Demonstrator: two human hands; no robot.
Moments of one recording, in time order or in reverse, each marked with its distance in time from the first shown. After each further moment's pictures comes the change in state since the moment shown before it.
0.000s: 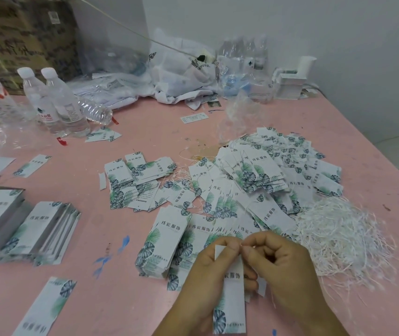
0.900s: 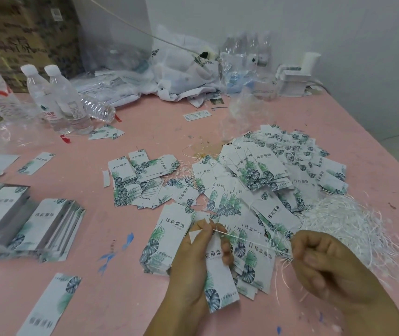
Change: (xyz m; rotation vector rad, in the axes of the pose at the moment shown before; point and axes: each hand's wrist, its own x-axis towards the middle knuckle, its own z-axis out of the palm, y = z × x) left_hand 0.002 0.017 -0.007 -0.320 0.180 0.043; right_hand 0.014 0.014 -0.067 0.914 -0.592 0.203
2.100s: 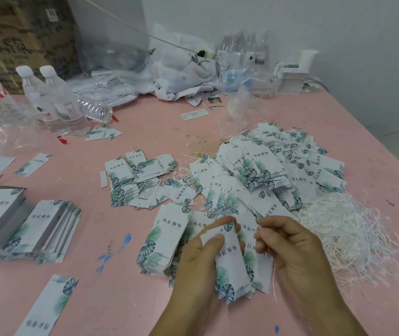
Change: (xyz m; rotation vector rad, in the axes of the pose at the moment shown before) left_hand -0.003 -0.017 0.002 0.126 -0.024 0.120; right_hand 0.031 0.036 0.032 -0.412 0.670 -0.272
